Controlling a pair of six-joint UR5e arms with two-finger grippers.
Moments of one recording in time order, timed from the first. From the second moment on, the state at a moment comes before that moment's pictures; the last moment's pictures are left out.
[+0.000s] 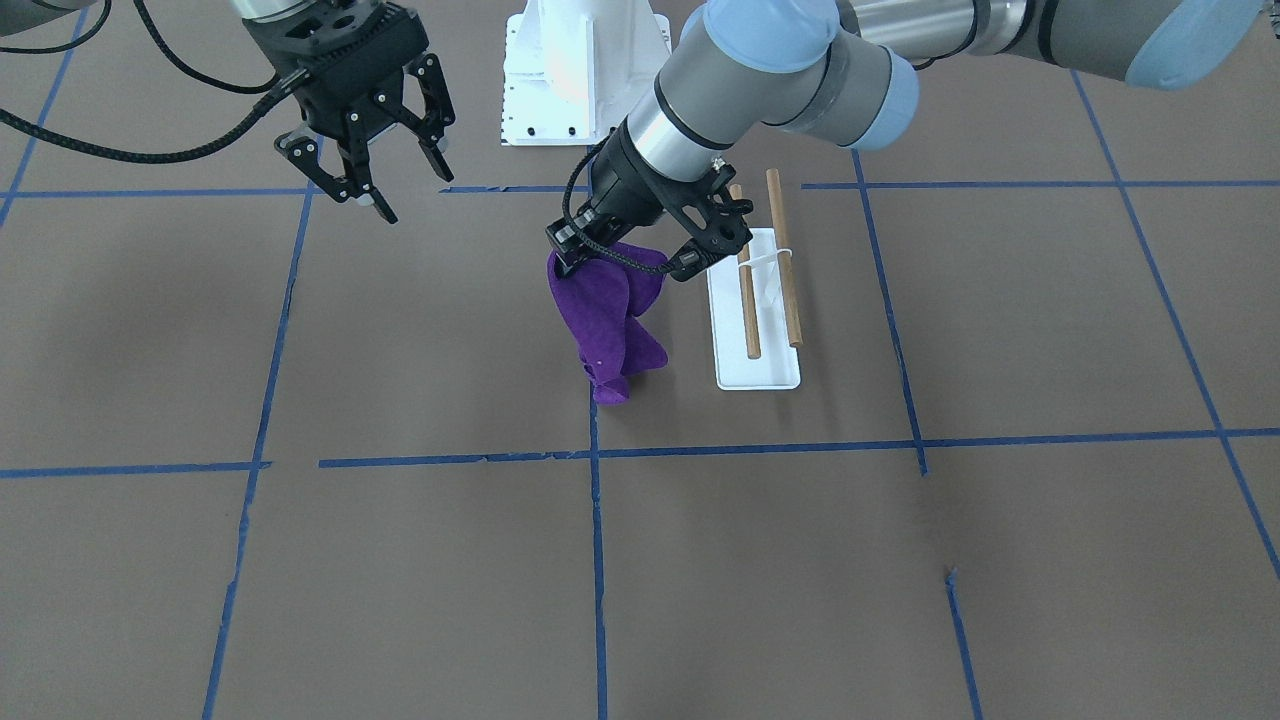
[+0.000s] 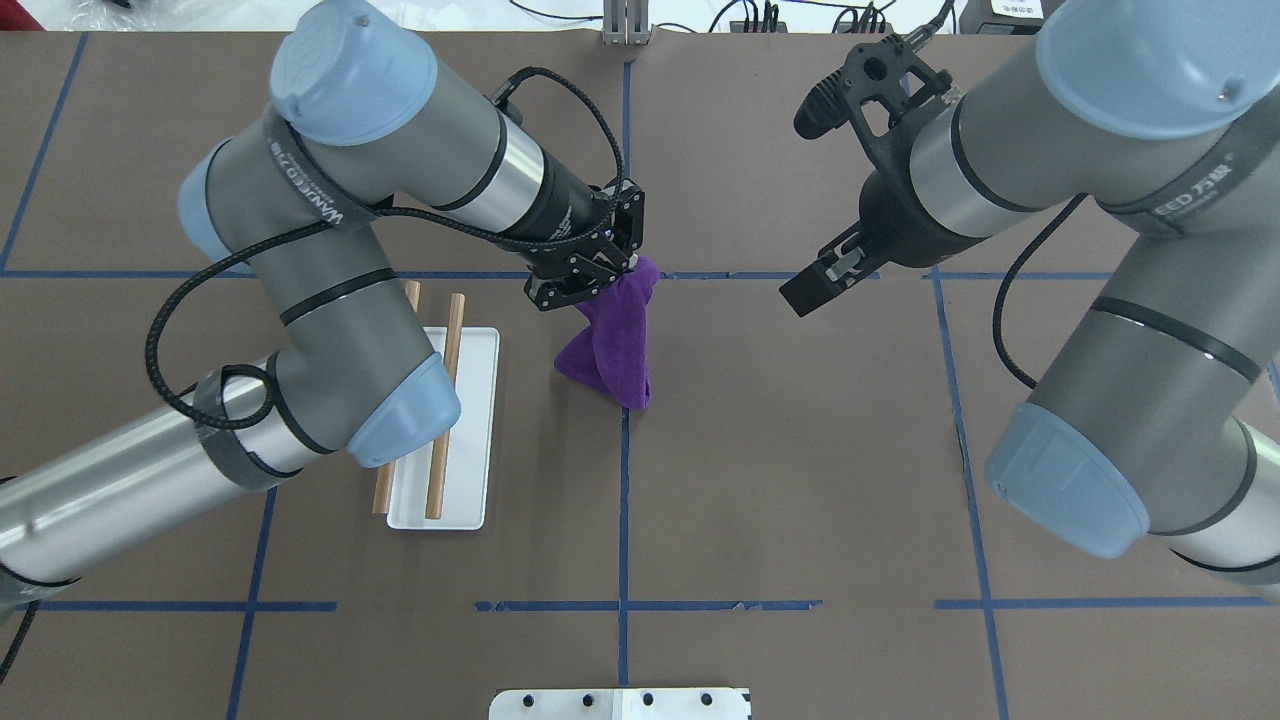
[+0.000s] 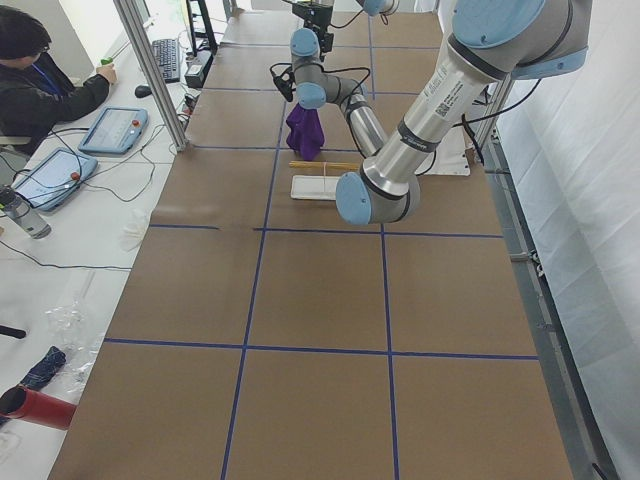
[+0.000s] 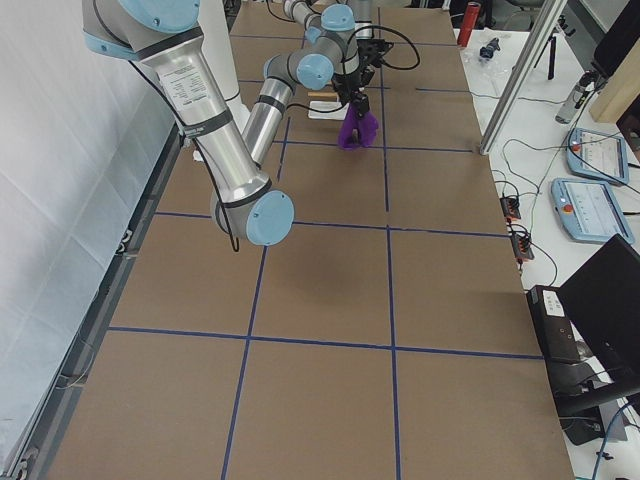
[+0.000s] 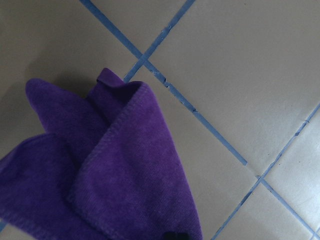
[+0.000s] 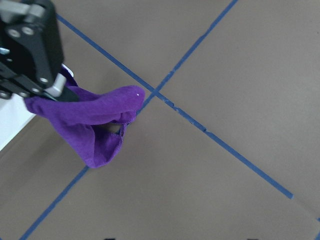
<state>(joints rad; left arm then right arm) -0.69 -2.32 -1.69 -1.98 -2.16 -2.03 0.77 -1.03 2.11 -1.80 2.00 0.43</state>
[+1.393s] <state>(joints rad) -0.84 -1.75 -1.92 -1.97 -2.16 -1.30 1.18 -1.12 1.63 -1.87 2.10 -0.20</state>
